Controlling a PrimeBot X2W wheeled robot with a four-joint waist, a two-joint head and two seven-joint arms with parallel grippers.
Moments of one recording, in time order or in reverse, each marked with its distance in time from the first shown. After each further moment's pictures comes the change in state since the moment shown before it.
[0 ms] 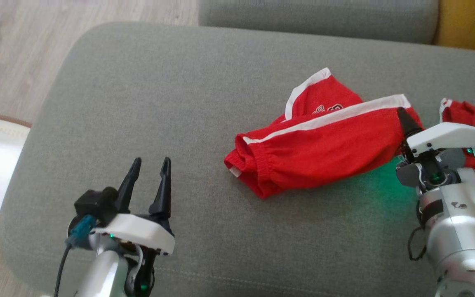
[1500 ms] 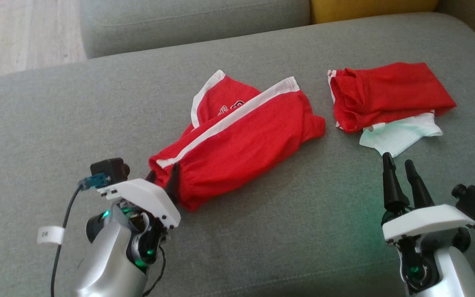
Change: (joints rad) left arm -0.191 -0.002 -0.069 0.261 -0.309 0.128 0.329; right arm 0.637 0.020 0.373 -0.804 -0.116 0.000 -0.277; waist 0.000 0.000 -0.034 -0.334
